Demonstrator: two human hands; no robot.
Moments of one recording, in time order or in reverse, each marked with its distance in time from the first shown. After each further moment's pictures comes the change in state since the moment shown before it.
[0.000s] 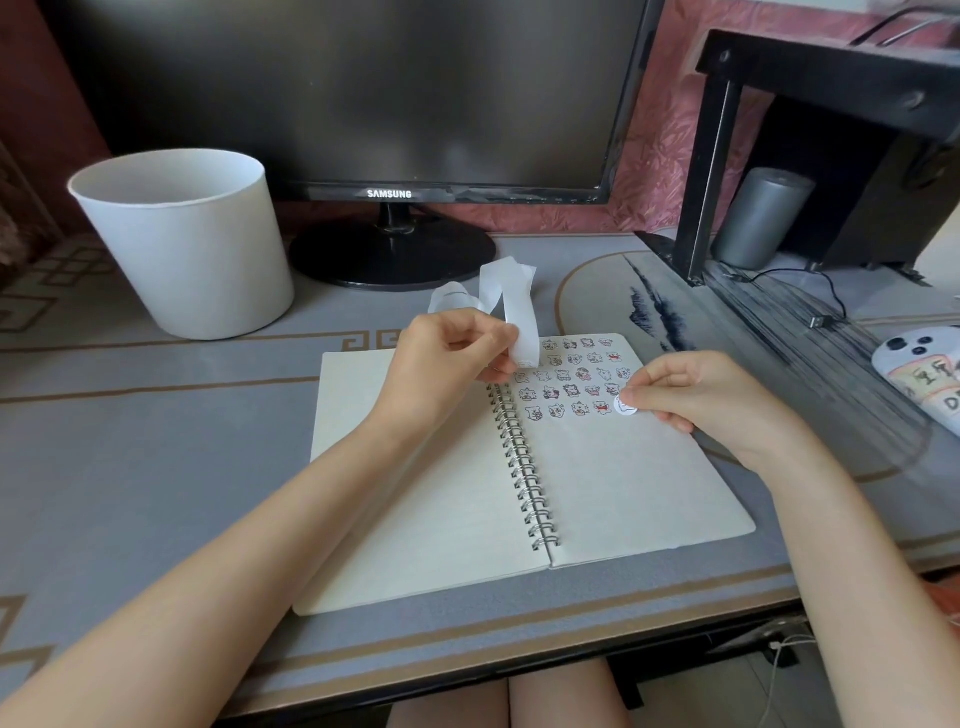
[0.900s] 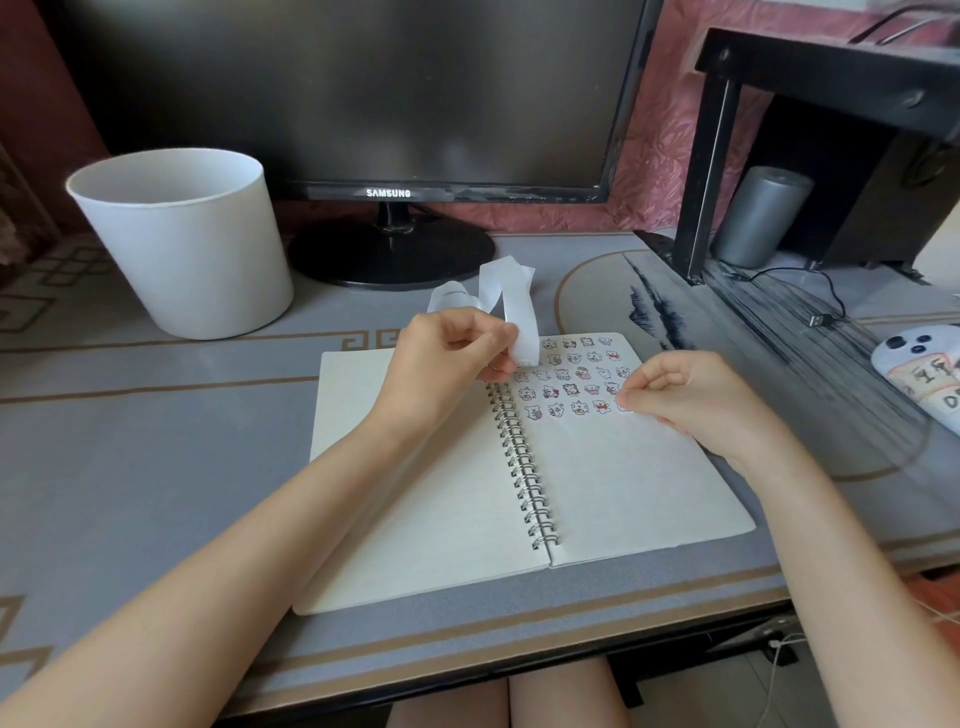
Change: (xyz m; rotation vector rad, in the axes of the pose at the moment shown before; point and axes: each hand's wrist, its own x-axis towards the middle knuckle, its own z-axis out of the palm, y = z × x) left_hand 0.001 -0.001 0.000 0.003 0.005 0.001; right_hand 0.007 0.010 0.007 -0.109 0.107 -0.035
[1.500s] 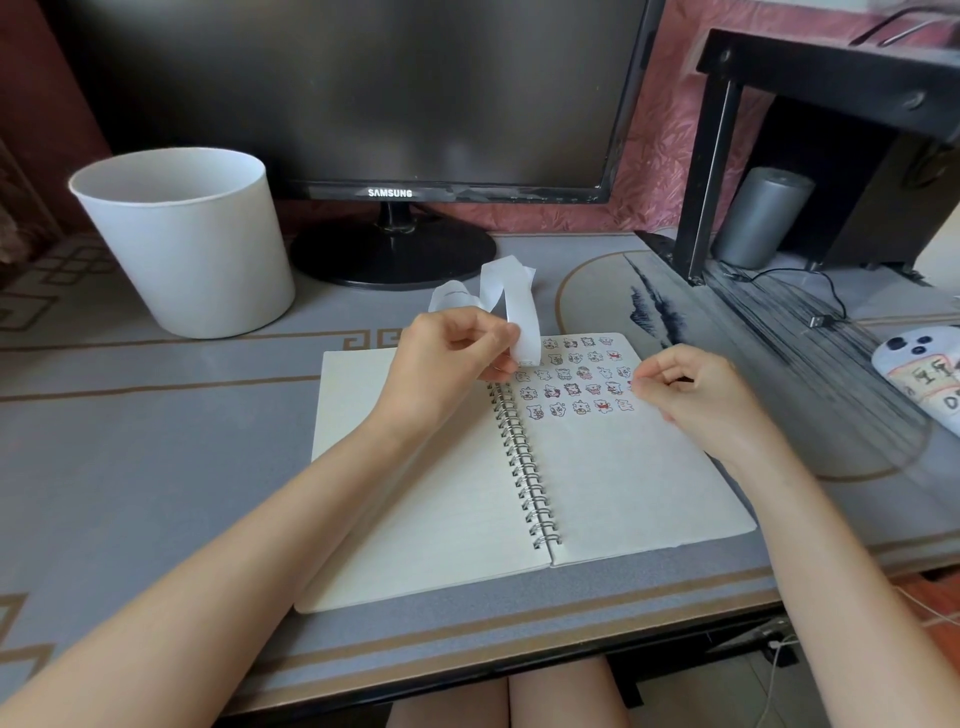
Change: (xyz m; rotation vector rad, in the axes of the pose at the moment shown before) left_hand 0.000 0.000 0.000 0.005 0.000 0.002; right_hand 0.001 0.008 0.002 0.013 0.116 -0.063
